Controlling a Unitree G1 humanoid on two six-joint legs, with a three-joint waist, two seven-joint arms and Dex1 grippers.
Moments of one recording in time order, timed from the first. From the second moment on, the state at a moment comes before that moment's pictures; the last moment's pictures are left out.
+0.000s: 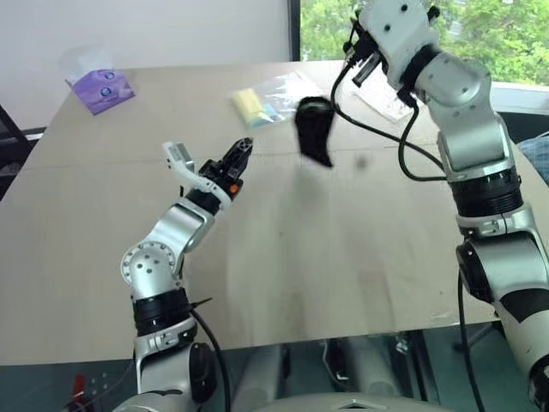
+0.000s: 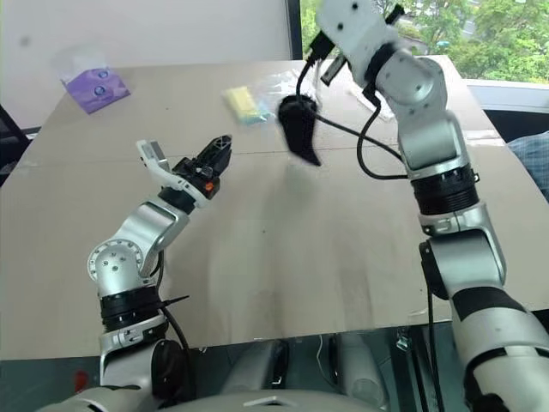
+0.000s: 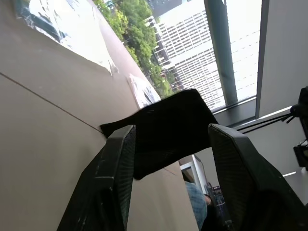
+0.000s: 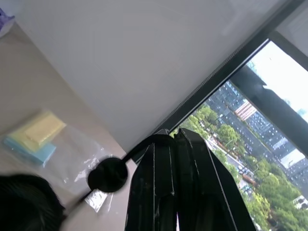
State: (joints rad) left arm -0.46 0.22 0.39 -0.10 -1.38 0.79 0.06; right arm -1.16 -0.41 0.16 0.23 -0.15 0.24 0.47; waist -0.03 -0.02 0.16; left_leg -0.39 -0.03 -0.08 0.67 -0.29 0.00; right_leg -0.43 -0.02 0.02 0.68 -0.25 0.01
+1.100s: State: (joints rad) left arm -0.50 0.47 0.30 -0.26 -1.18 0.76 -0.30; right arm -0.90 -0.35 0.27 -0.18 0.01 0.47 0.66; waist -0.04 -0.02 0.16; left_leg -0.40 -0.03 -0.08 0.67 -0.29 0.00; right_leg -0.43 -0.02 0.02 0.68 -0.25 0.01
